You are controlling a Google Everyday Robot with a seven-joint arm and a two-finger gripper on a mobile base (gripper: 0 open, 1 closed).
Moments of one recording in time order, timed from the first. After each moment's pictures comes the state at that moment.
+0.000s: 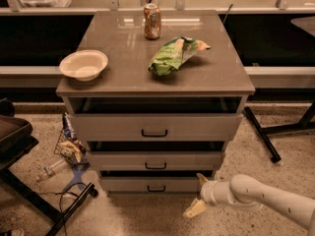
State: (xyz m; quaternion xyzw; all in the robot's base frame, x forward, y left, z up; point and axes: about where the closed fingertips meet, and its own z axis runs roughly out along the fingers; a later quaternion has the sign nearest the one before) arm 0.509 -0.149 0.323 -0.49 0.78 0.22 0.33
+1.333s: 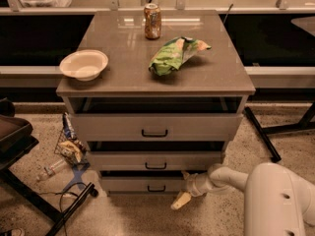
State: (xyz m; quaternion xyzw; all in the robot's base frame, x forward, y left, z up) arm 0.571 -0.104 0.223 -0.52 0.77 0.25 0.28
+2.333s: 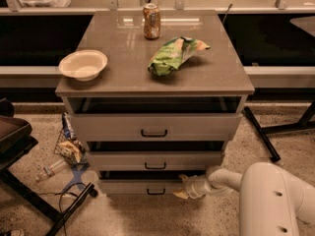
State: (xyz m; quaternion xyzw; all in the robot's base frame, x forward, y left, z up) arm 0.566 -0.098 0.203 -0.51 0.78 0.26 0.26
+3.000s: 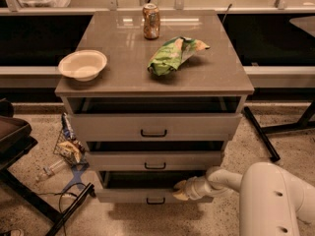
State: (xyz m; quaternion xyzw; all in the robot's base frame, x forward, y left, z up) arm 0.566 -0.098 0.205 -0.51 0.78 0.26 0.26
